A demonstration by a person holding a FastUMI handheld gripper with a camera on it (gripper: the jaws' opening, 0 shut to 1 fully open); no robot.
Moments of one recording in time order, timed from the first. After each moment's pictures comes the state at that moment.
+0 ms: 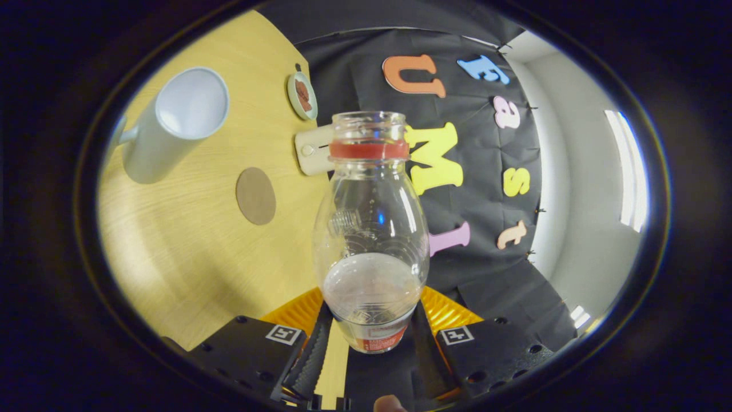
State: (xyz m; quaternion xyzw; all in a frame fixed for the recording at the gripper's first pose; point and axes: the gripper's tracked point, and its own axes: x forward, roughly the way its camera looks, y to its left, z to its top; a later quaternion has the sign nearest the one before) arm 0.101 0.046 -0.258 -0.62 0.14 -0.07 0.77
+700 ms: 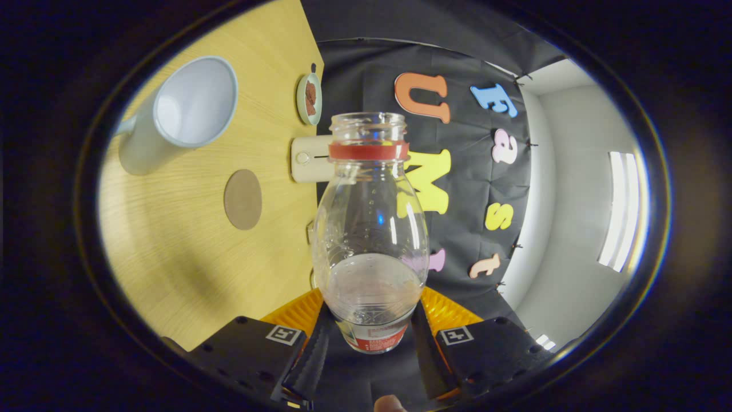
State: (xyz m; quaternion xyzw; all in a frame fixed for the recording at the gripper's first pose) arm 0.112 0.075 -0.239 -0.69 0.09 -0.07 0.71
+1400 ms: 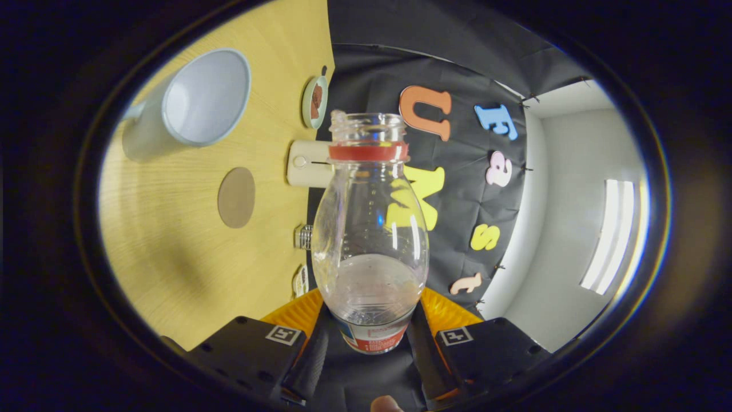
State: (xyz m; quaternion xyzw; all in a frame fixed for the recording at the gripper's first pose) arm 0.115 0.088 -0.227 -0.73 0.06 -0.07 0.68
